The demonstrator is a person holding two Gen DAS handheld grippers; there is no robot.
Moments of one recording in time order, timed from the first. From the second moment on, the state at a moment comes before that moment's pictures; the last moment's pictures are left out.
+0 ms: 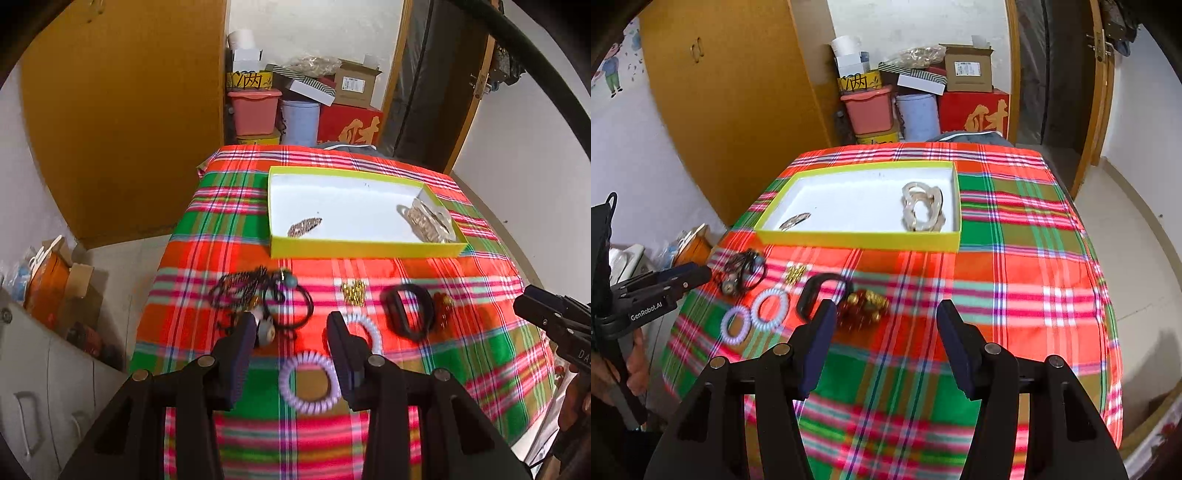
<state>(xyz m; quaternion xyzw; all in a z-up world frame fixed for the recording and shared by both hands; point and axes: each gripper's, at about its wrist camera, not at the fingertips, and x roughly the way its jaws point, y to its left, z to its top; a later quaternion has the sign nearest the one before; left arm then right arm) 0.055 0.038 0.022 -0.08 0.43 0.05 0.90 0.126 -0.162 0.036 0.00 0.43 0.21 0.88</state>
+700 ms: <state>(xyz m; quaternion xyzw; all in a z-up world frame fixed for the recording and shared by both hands) 0.032 0.065 0.017 -0.12 0.43 0.06 0.90 0.118 -0.150 0.022 -0.01 0.45 0.21 0.86</state>
